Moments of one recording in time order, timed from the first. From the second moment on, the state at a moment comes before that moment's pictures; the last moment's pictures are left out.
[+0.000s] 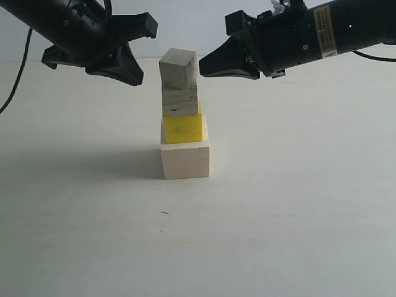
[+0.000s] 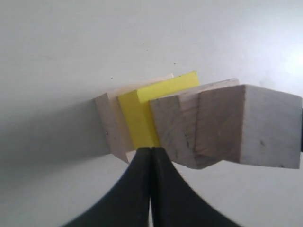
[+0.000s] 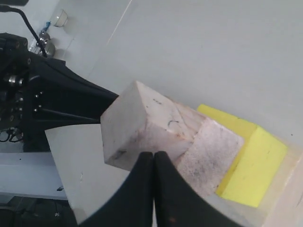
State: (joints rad) left arm -0.44 1.69 -1.37 -0.43 0.89 -0.02; right arm 0.25 1.74 -1.12 -1.75 -0.93 2.12
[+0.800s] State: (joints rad) left arm -0.44 1.69 -1.37 -0.43 0.89 -0.02; right arm 0.26 1.74 -1.12 -1.75 -0.87 2.10
